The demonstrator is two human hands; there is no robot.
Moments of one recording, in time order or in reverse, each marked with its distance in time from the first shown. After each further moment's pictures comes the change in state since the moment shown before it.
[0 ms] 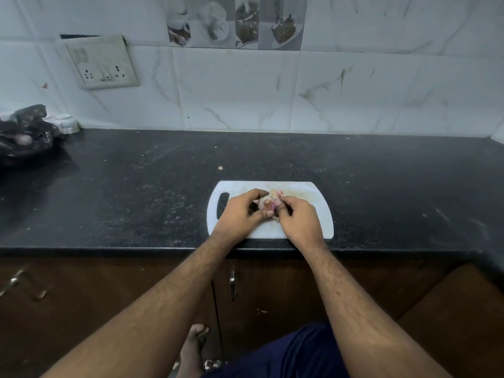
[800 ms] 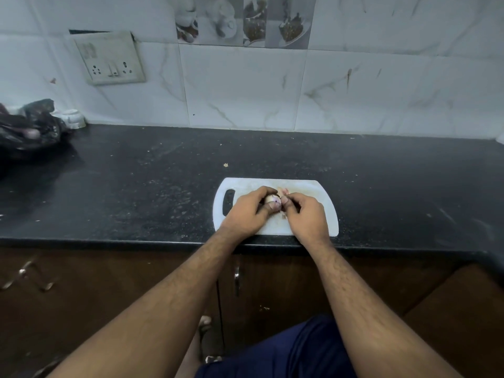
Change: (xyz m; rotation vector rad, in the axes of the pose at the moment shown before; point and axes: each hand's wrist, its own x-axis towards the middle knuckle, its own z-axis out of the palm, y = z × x) left_hand 0.000 -0.002 0.002 0.030 -0.062 0.045; right_hand -0.001 0.003 0.000 0.044 0.055 -0.014
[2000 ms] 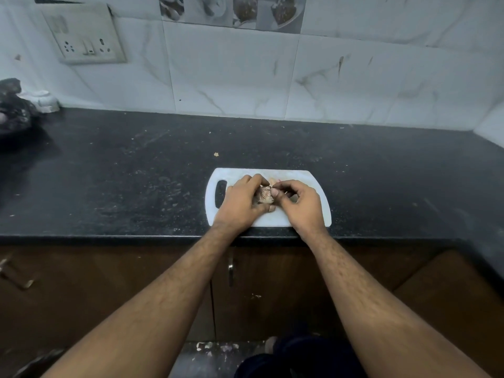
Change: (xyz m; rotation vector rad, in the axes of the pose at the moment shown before) left_hand 0.003 -0.006 0.002 0.158 0.069 0.040; right_hand -0.001 -0.002 -0.004 0.262 0.000 -0.019
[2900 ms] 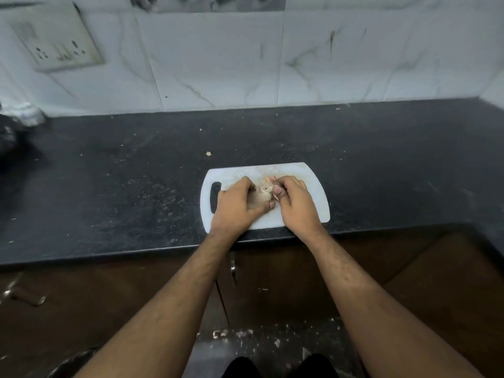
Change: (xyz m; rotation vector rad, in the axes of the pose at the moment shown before) left_hand 0.000 0.011 -0.004 -0.038 0.005 -0.167; right_hand 0.000 0.000 -0.001 -0.279 -0.090 -0.094
